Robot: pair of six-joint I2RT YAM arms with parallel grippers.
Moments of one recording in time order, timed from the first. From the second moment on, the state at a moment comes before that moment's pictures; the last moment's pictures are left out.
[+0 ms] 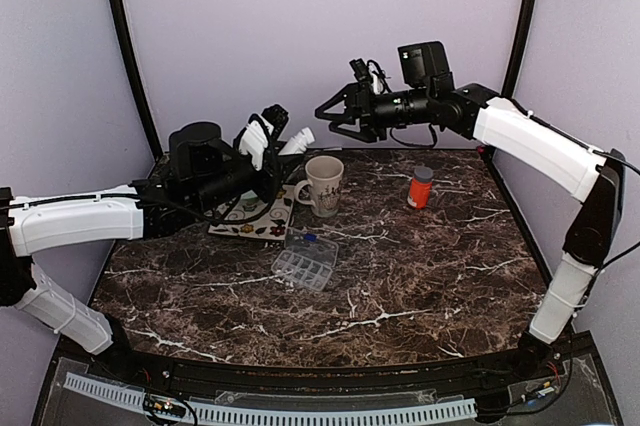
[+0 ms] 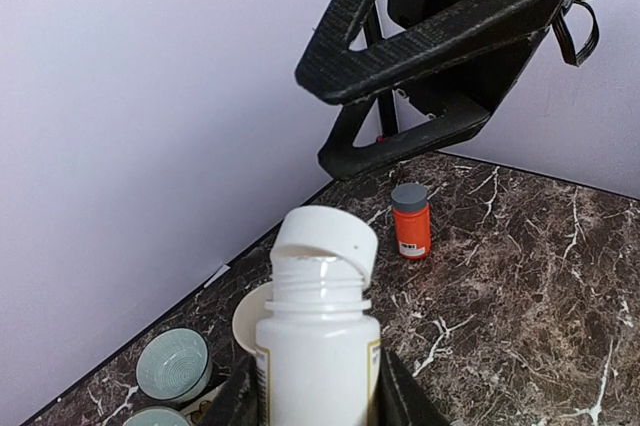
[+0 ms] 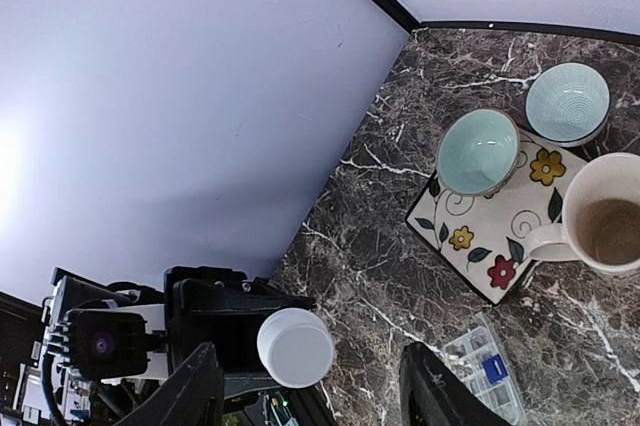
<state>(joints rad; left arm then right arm) -0.86 1.37 1.01 0.25 -0.12 0.21 0.68 1.74 1.77 -0.41 -0.60 0.70</state>
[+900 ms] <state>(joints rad) -0.83 1.37 1.02 0.25 -0.06 0.19 0.68 1.74 1.66 -0.20 -0.73 0.83</state>
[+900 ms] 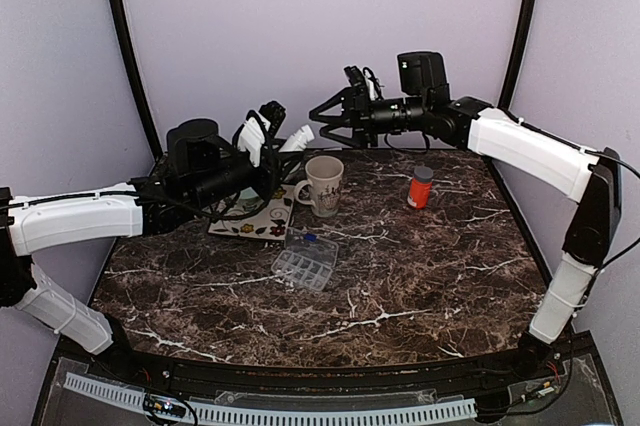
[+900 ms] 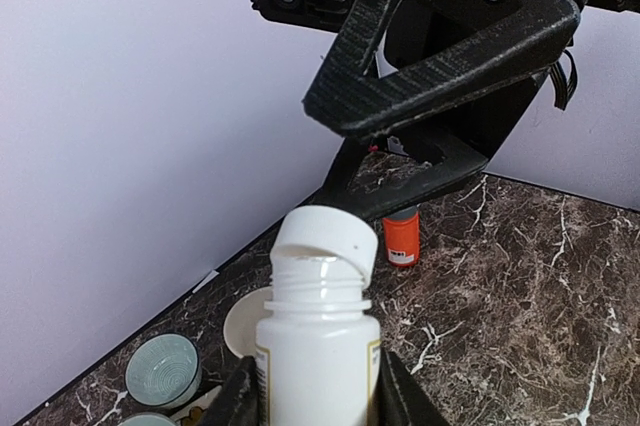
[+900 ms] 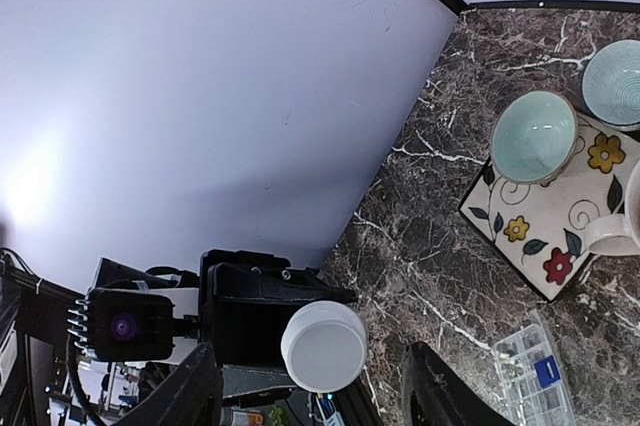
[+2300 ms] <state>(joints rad) -0.83 1.39 1.05 0.25 -0.02 0.19 0.68 1.79 1.66 -0.15 -0.79 0.87</state>
